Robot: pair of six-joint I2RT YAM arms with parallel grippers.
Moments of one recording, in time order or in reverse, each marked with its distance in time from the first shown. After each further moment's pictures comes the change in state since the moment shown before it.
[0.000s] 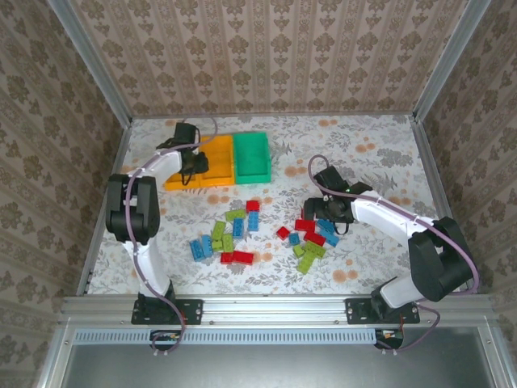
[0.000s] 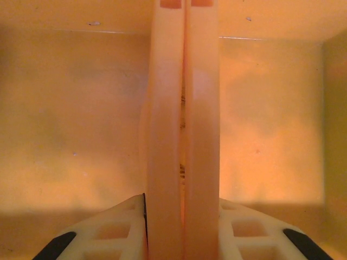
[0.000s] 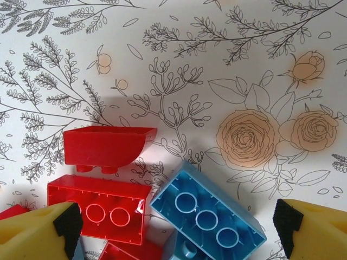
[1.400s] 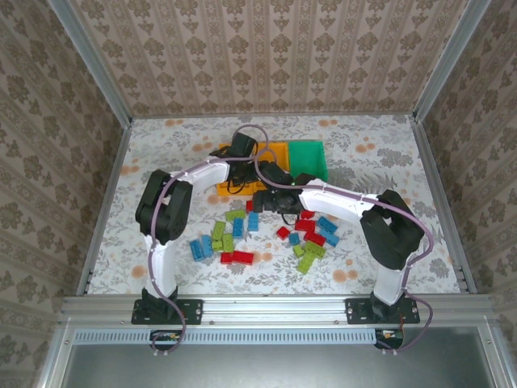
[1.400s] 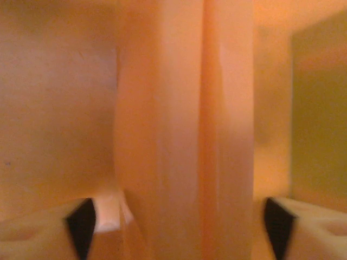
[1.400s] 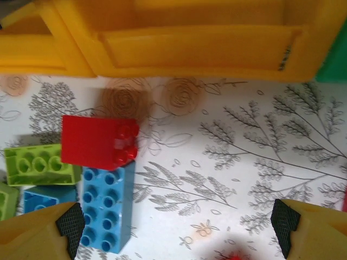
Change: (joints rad) left arm -0.348 0.099 0.058 0.095 0.098 -0.372; right arm 0.291 0.364 0.395 0.064 0.013 0.215
